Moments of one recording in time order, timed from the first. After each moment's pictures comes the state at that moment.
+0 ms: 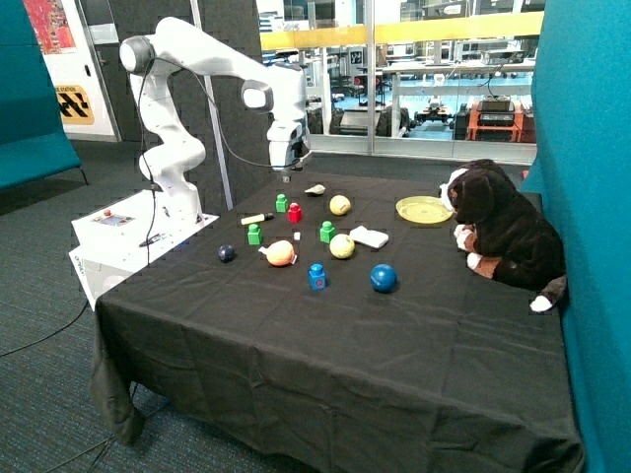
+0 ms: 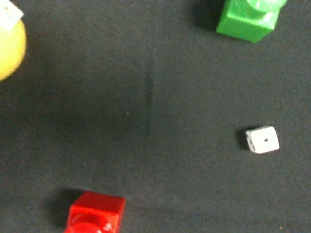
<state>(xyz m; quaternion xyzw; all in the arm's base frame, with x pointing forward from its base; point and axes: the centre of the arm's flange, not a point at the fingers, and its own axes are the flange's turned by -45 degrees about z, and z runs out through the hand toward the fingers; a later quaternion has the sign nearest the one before) 0.492 -0.030 0.443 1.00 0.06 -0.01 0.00</state>
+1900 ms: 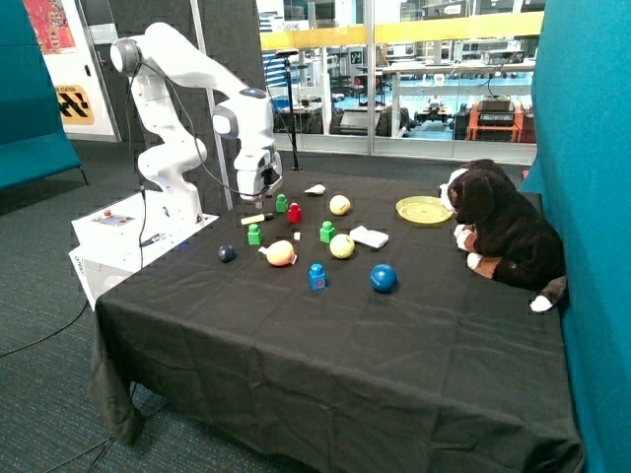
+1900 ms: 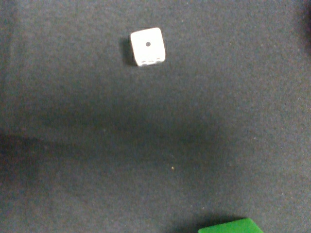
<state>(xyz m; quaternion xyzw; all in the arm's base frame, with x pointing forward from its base) 0.445 -0.120 0.390 1.00 0.09 0.00 0.00</state>
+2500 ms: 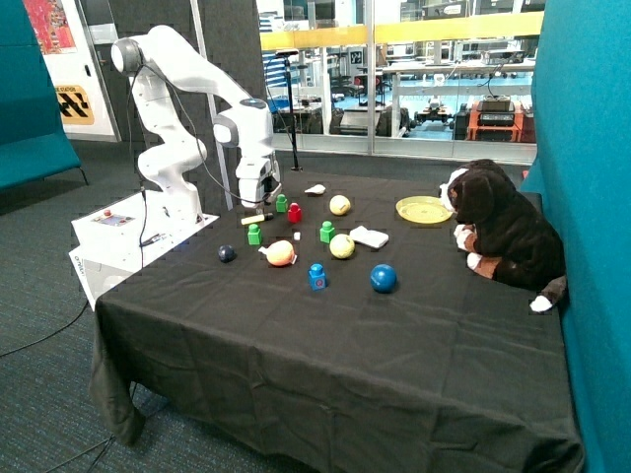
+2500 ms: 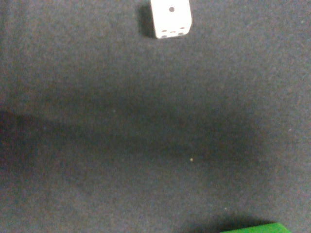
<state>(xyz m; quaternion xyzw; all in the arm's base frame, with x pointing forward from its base) 0.437 -0.112 0.365 0.99 0.11 0.00 0.00</state>
